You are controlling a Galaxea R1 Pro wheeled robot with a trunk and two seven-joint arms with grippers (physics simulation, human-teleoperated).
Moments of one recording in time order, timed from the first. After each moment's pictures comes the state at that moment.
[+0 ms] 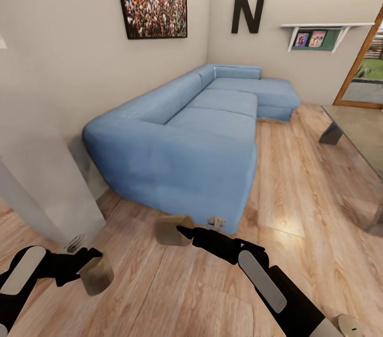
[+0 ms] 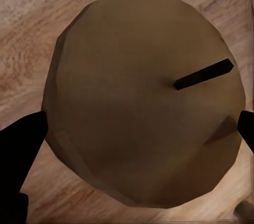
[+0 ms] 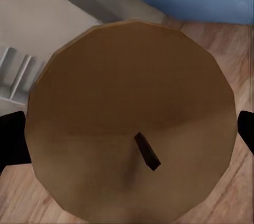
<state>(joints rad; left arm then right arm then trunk) -0.46 0.36 0.11 -0.99 1.20 0.99 0.45 -0.47 -0.08 0.53 -1.28 -0.99 0.49 0.11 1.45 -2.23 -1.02</state>
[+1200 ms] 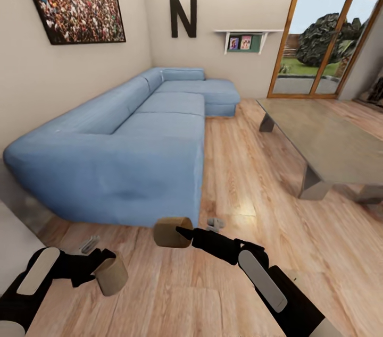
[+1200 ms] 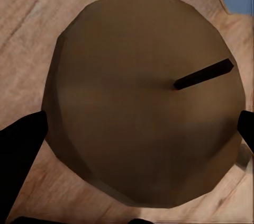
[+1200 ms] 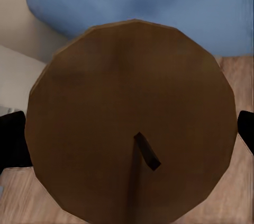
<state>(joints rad) -0.46 0.28 0.11 -0.99 1.20 0.99 0.45 -0.47 -0.08 0.53 -1.28 -1.02 0.51 0.11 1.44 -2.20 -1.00</state>
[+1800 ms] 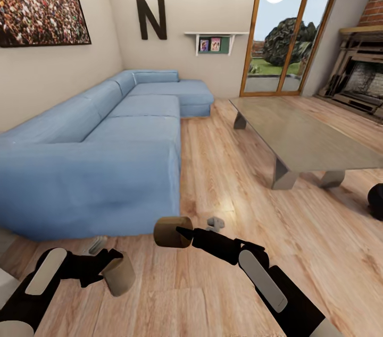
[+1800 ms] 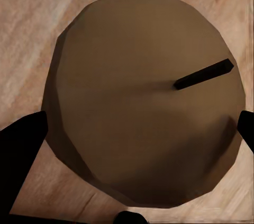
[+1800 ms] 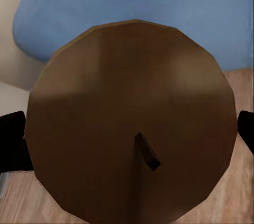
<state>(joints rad) -0.46 0.24 0.11 -0.99 1.21 1.00 0.45 -0.47 -0.08 0.53 -1.28 -1.03 0.51 0.11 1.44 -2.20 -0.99</state>
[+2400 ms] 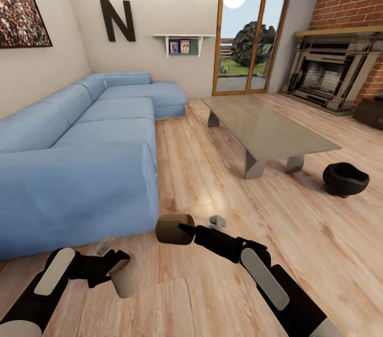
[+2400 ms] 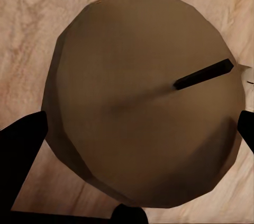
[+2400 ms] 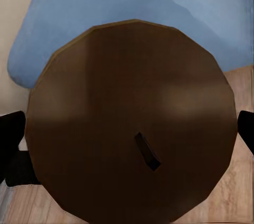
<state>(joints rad) -0.46 0.21 0.08 -0.99 1.20 1.00 0.45 -0.47 -0.08 0.50 -1.28 -1.05 0.51 0.11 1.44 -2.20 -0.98</state>
